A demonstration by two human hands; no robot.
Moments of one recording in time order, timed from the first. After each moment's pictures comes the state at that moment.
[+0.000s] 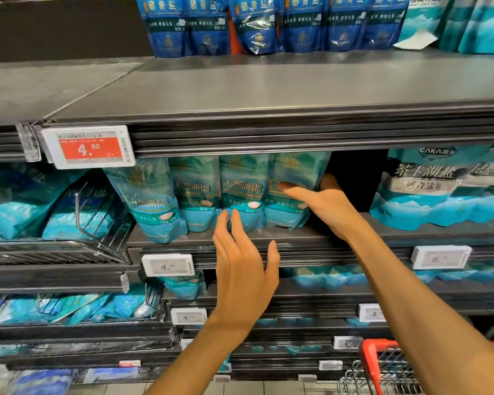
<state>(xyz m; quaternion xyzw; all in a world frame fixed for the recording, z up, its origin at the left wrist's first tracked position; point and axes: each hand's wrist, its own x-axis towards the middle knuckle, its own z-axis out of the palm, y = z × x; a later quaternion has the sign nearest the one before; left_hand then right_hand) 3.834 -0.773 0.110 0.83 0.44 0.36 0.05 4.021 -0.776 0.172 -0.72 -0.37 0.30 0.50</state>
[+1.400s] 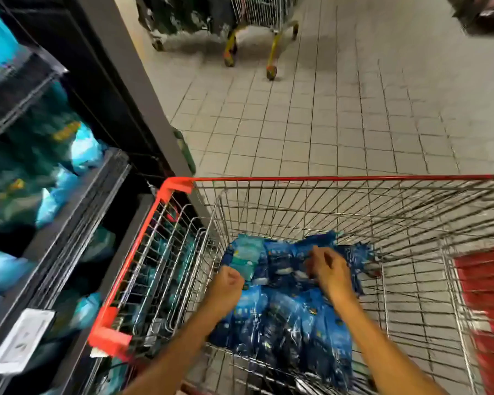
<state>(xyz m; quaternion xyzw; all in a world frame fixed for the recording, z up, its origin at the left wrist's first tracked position) 4.078 -1.138 -0.183 0.85 0.07 -0.31 0.43 4.014 -1.363 -0.154 -0.76 0.36 0.00 0.55</state>
